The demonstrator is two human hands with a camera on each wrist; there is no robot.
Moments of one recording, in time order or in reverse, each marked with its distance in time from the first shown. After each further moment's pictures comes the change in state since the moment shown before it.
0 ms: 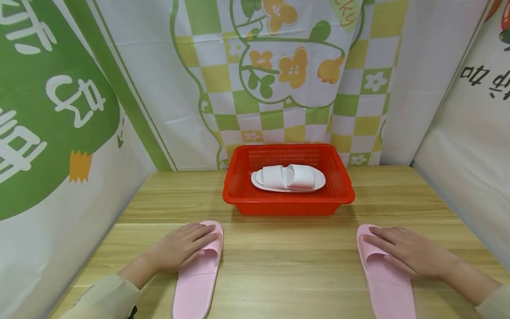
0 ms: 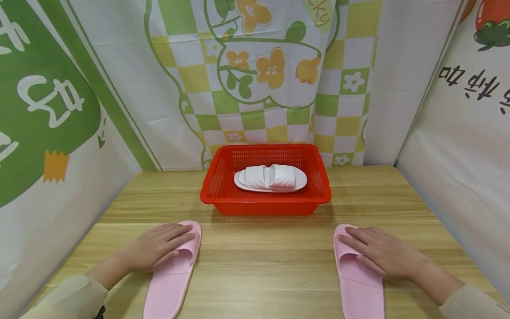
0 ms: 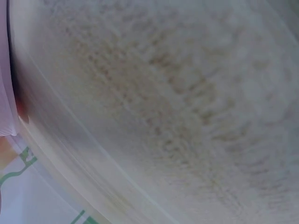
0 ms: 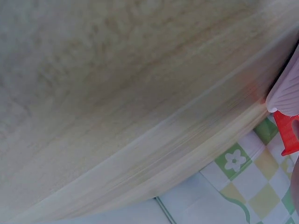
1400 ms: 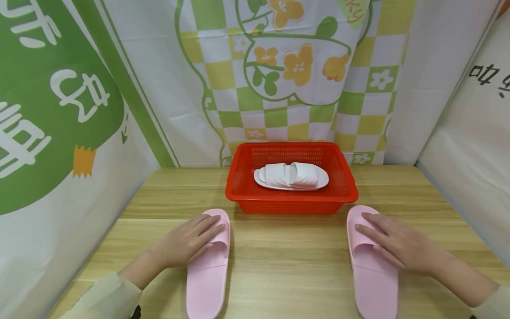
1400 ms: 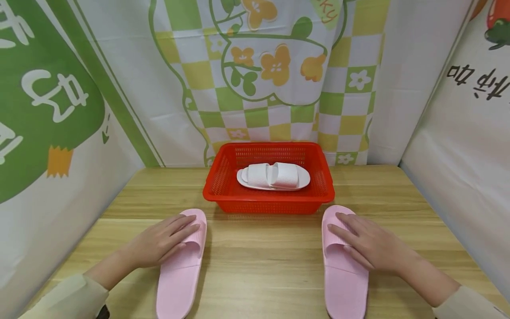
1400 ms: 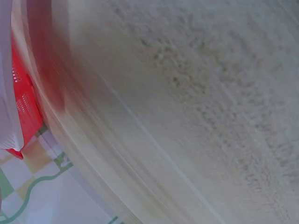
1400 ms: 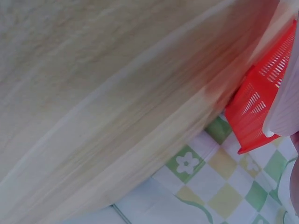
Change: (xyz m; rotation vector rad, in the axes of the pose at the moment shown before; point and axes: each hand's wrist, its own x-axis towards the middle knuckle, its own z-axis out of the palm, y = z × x) left_hand 0.026 0.012 -0.019 -0.013 0.146 -0.007; right_hand 0.051 -0.011 -0.012 -0.008 0.243 -0.057
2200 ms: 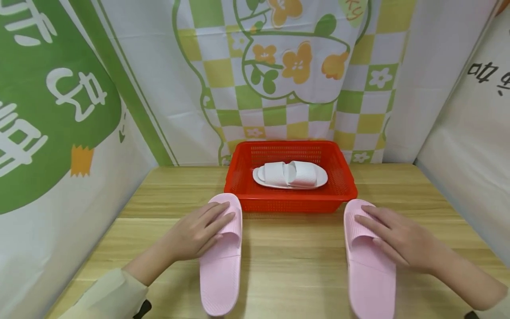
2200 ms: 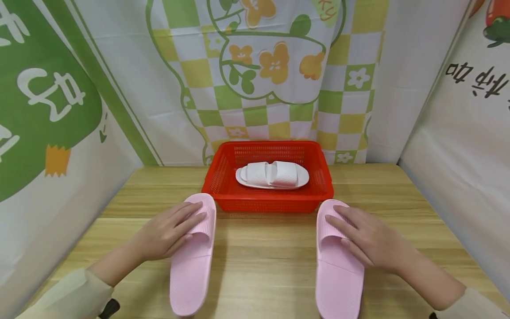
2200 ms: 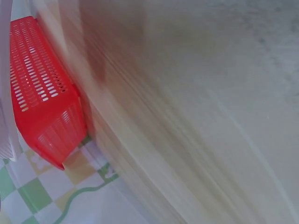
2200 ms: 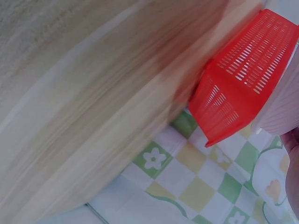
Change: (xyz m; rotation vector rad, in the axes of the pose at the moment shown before) left_hand 0.048 0.006 -0.017 0.045 0.206 0.070; right_hand 0.026 -0.010 -0.022 0.048 0.052 0.097
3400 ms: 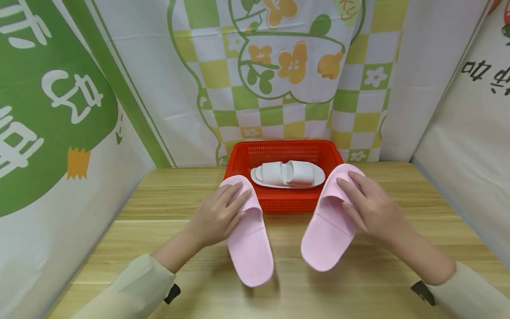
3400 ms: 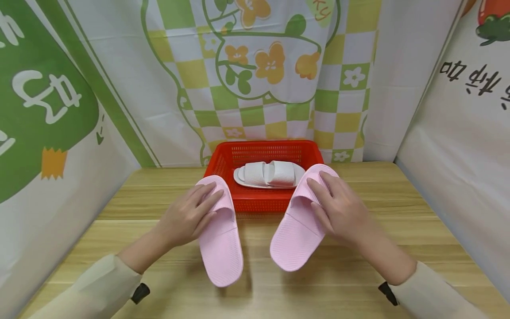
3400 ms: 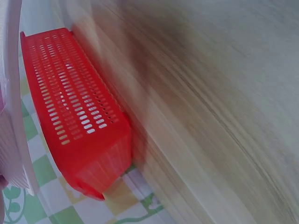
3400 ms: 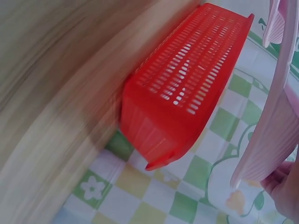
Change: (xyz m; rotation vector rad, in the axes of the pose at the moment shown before) left_hand 0.055 0.002 0.022 0.066 0.013 -0.208; right_hand 0.065 -0.007 0.012 -0.126 0.144 0.263
